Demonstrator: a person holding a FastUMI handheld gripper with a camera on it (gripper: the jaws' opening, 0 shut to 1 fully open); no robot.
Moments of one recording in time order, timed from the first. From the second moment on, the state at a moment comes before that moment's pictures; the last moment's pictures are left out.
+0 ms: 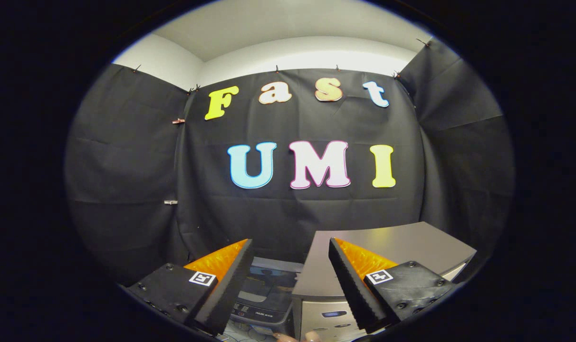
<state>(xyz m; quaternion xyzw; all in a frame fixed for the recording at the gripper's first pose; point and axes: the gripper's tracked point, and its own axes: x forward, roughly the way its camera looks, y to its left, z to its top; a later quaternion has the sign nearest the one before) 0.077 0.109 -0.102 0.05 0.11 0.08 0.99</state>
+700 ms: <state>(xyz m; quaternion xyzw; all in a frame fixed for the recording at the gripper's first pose) 0.016 0.028 -0.058 0.04 0.08 0.00 1.00</state>
